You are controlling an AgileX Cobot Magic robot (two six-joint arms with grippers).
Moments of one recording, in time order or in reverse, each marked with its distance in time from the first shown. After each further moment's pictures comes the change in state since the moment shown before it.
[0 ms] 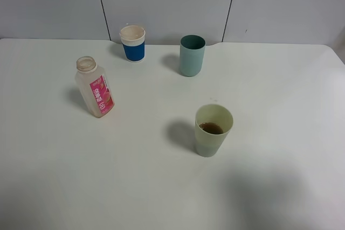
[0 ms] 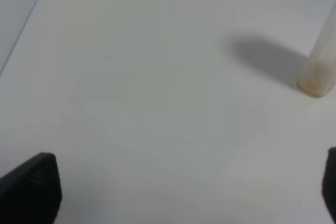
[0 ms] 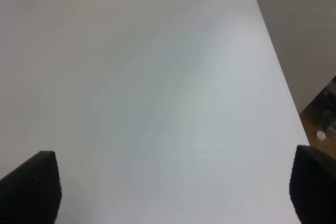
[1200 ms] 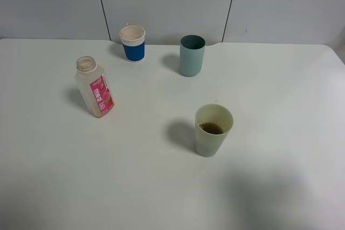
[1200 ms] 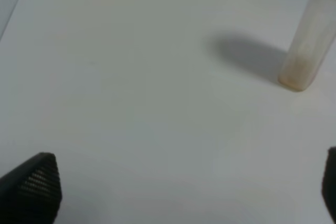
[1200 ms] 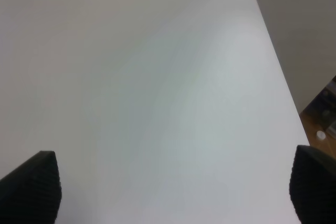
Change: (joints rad) left arm -0.065 0.000 0.000 0.005 0.000 -0.004; right arm 0.000 0.000 0.000 0.000 0.000 0.000
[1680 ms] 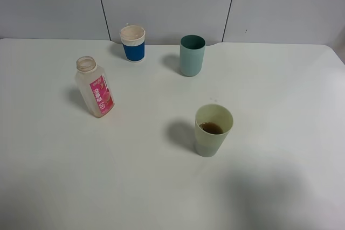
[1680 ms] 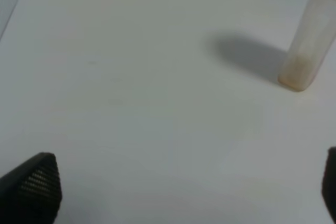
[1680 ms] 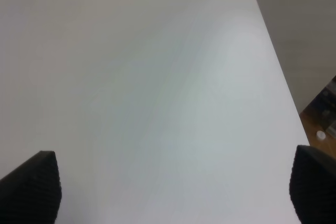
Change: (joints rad) left arm 0.000 0.000 0.000 0.000 0.000 0.000; right arm 0.000 0.000 0.000 0.000 0.000 0.000
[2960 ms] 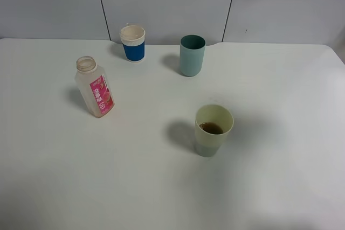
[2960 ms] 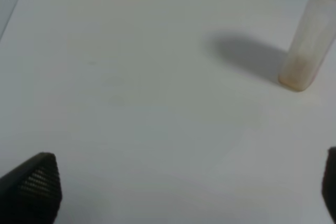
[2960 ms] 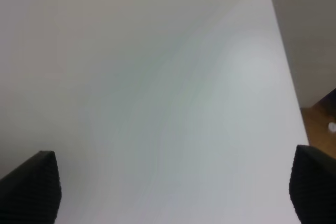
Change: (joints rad) left arm 0.000 0.000 0.000 0.000 0.000 0.000; right arm 0.000 0.725 -0.159 0.008 -0.381 0.000
